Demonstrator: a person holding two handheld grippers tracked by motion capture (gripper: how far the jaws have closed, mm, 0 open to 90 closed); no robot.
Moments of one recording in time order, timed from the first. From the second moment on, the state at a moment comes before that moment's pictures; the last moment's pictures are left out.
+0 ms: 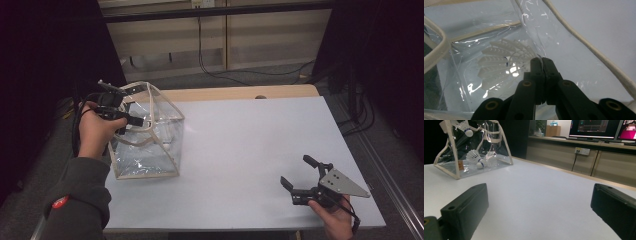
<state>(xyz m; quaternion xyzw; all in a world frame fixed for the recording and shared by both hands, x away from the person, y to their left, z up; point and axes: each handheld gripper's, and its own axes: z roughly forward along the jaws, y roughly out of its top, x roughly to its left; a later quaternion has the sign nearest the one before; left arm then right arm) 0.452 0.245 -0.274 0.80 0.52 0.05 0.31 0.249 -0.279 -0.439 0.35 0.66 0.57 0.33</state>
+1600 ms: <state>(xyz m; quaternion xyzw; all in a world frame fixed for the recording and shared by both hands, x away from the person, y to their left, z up) 0.426 0.232 -0.243 0.80 0.47 0.02 0.38 0.249 -0.278 -0.438 0.35 0.66 0.57 0.33</state>
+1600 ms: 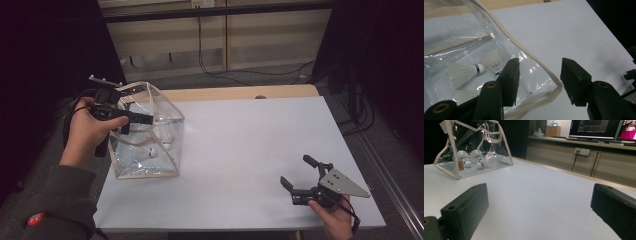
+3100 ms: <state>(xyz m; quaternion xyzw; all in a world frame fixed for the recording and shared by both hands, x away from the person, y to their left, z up) 0.397 0.227 -0.235 0.82 0.40 -0.03 0.42 0.248 -0.276 -0.438 0.35 0.66 0.57 0.33</state>
